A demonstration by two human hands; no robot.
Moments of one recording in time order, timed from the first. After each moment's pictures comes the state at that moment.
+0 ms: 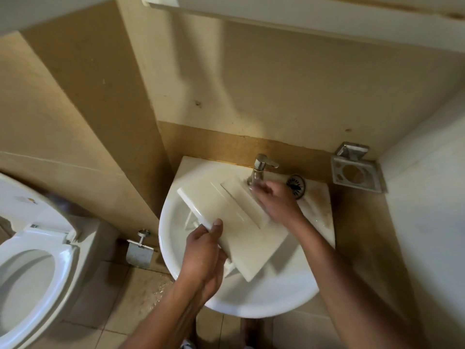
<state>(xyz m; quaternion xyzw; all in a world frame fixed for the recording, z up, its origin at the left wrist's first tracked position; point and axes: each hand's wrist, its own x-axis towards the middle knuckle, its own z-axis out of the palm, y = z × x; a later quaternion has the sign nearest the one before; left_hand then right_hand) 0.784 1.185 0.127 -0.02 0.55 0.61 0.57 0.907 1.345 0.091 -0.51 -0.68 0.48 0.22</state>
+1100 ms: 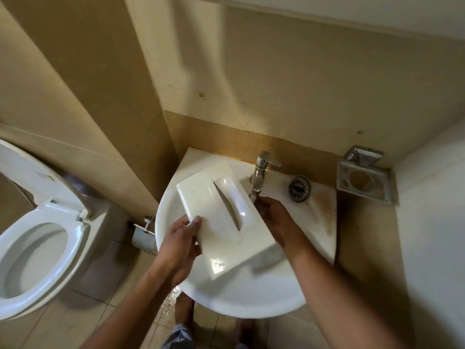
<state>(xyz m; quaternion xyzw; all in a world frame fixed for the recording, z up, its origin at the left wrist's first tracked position) 0.767 1.179 0.097 0.00 0.60 0.57 0.56 0.920 1.360 0.043 -0.53 -0.19 0.80 0.18</state>
